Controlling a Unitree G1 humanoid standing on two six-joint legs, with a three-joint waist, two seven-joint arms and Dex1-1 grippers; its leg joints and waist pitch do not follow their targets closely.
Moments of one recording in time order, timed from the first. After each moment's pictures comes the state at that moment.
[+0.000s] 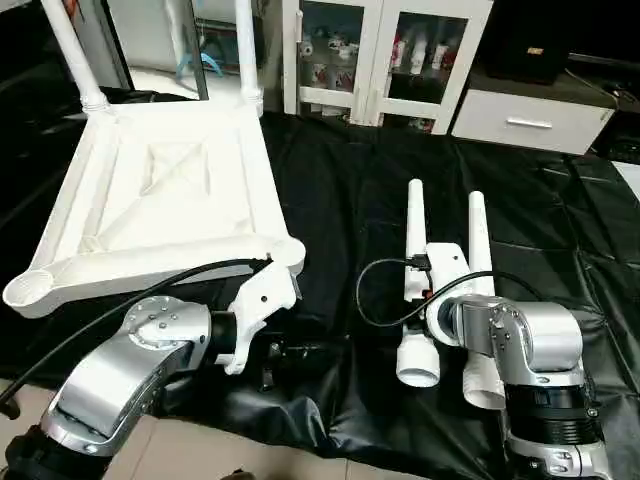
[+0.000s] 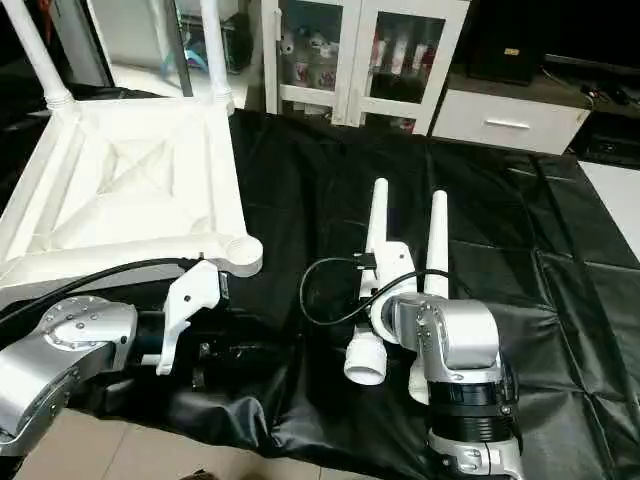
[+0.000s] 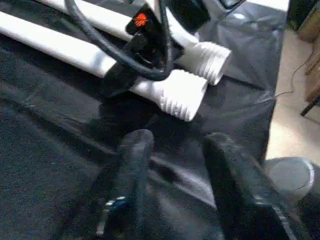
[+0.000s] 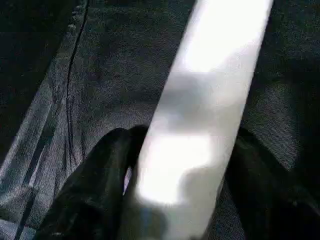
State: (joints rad) left arm -0.24 0.55 -0.27 -0.38 -0.33 0.72 -0.98; right arm -0.42 -0.08 -0.10 -0.06 0.18 1.38 0.08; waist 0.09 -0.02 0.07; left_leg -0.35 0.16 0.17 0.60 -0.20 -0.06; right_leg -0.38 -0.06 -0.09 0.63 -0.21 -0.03
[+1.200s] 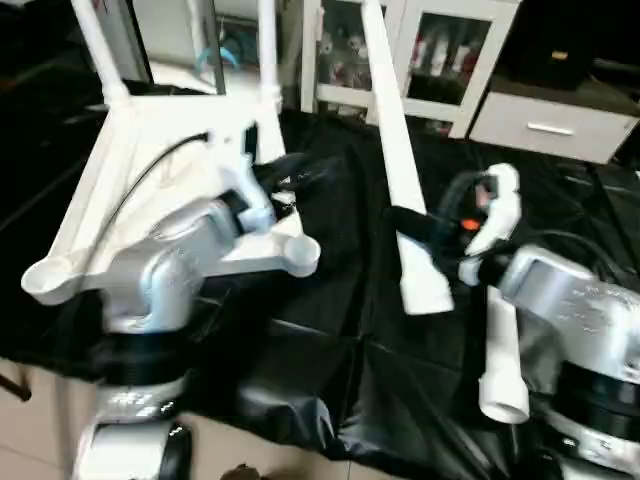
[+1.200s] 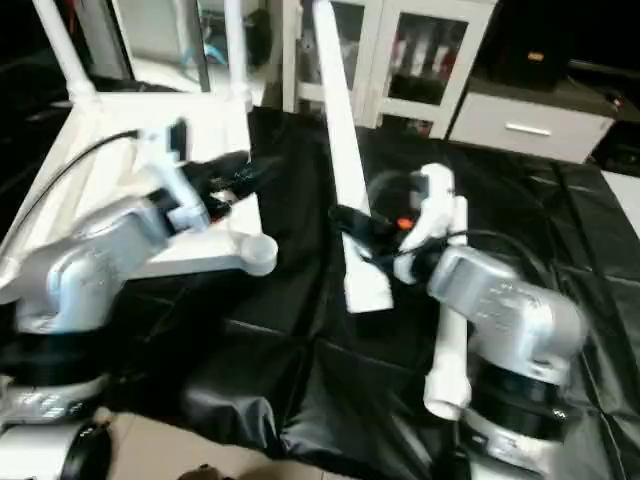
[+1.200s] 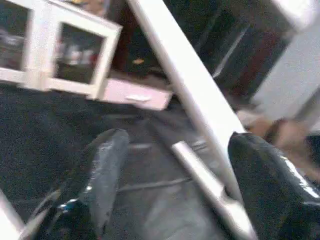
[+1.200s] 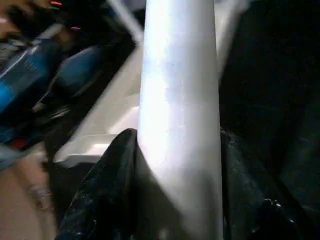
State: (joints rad) left arm -0.67 0.10 0.15 0.00 -0.54 0.80 -0.47; right arm -0.48 -0.15 -0.40 -0.20 0.60 1.23 0.54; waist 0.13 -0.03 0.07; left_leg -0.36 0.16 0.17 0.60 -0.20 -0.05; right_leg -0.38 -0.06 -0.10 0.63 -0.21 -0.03
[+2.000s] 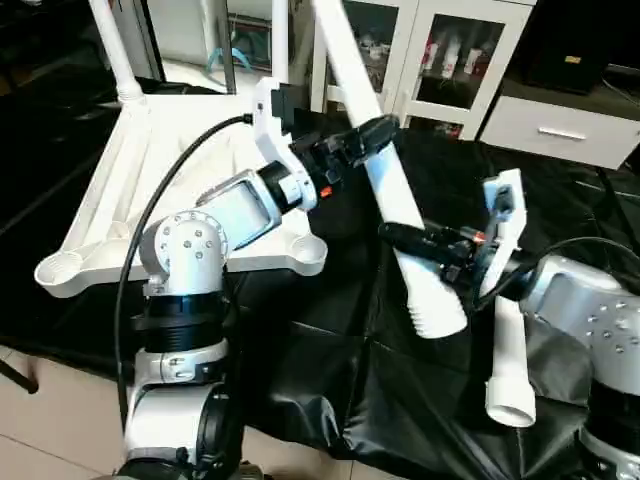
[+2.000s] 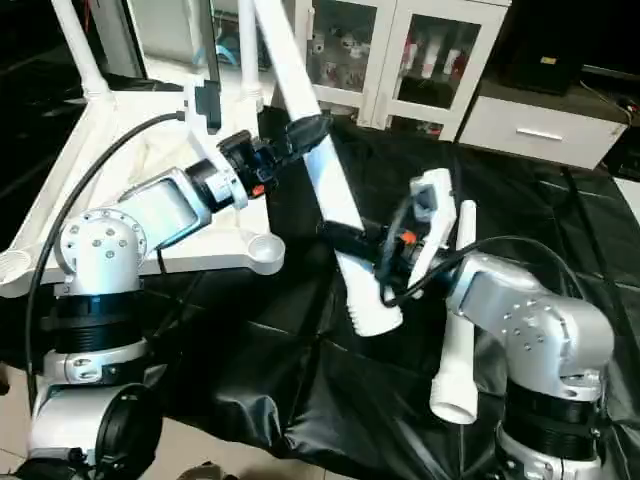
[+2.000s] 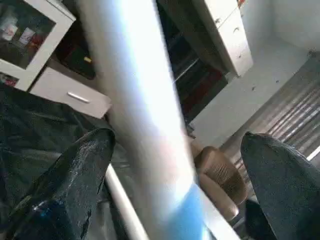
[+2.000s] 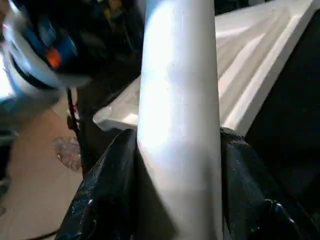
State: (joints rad) left arm -0.80 -0.03 0.27 0.08 -0.75 0.97 -0.34; right arm -0.40 -0.29 -0.24 -0.28 0.65 1.13 0.66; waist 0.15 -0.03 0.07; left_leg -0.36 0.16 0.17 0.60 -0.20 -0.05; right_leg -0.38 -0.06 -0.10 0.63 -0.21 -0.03
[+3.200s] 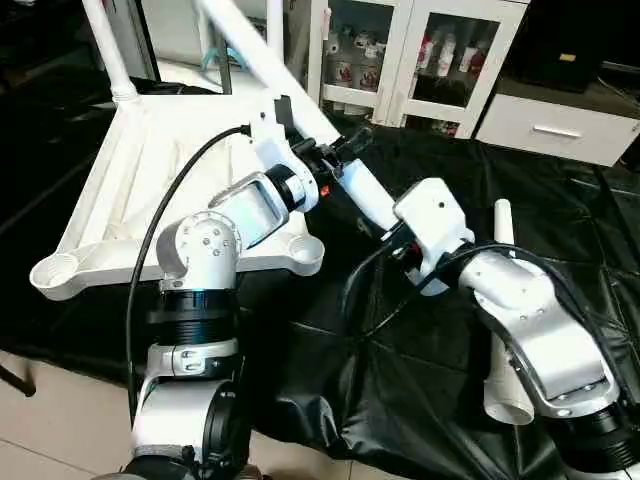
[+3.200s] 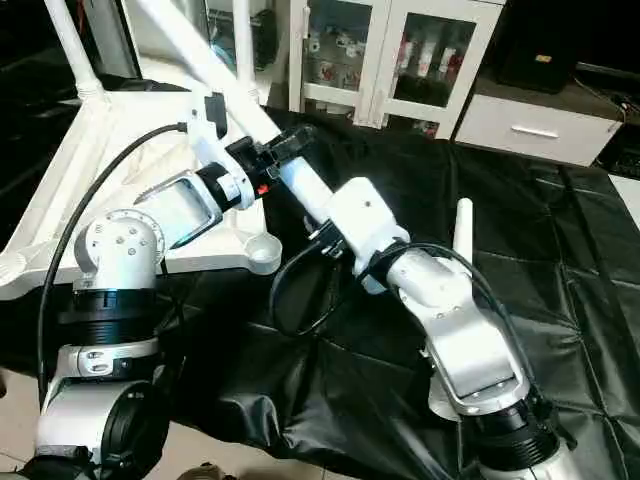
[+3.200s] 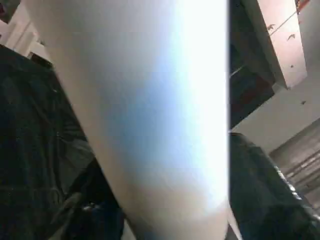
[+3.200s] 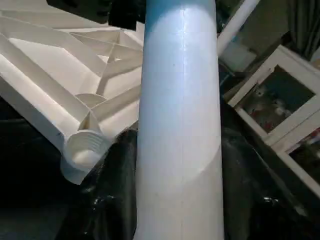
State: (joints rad) left arm -0.81 -0.06 0.27 0.17 -0.67 0.87 -0.20; right arm -0.38 -0.38 0.27 -0.29 0.00 0.52 0.37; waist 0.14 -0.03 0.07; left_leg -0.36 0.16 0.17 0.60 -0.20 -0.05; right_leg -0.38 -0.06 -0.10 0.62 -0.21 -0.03
